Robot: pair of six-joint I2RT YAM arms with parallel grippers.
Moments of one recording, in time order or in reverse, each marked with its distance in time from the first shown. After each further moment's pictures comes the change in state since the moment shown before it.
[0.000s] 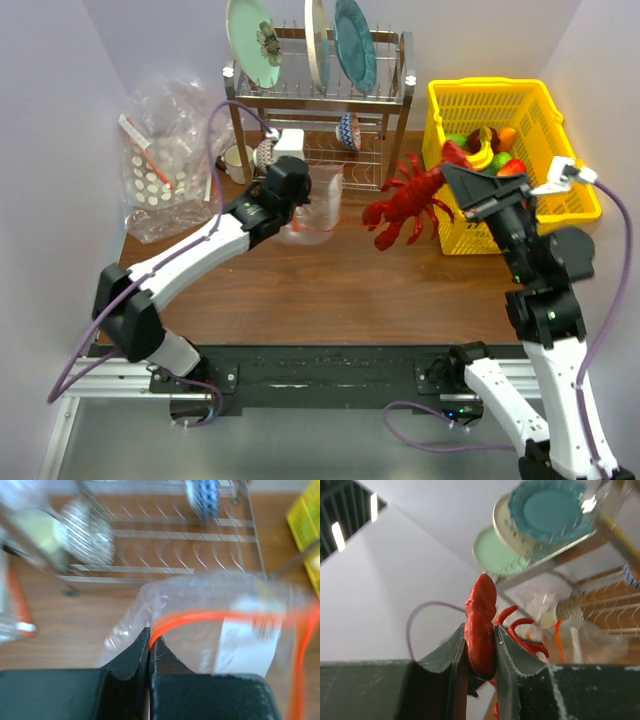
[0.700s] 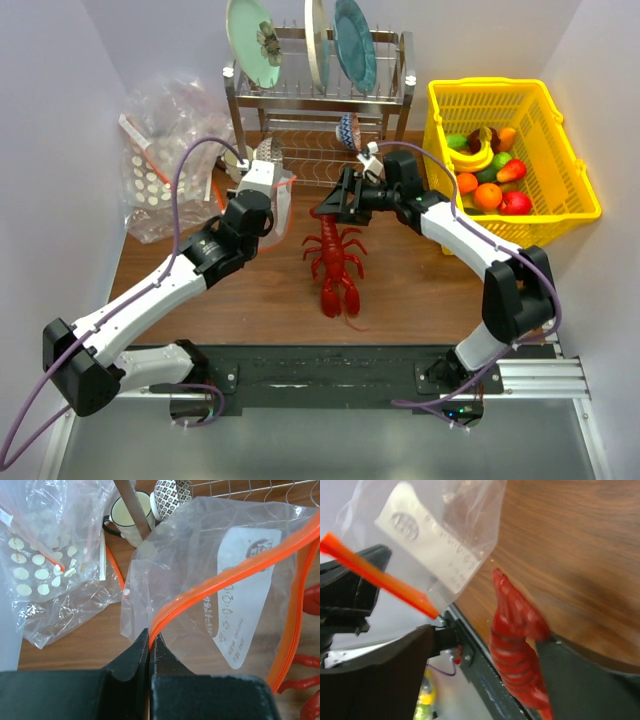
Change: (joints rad) left arm 0.006 -0.376 -0.275 -0.125 -0.188 0.266; right arm 0.238 0.941 0.114 -0.010 -0.530 -0.218
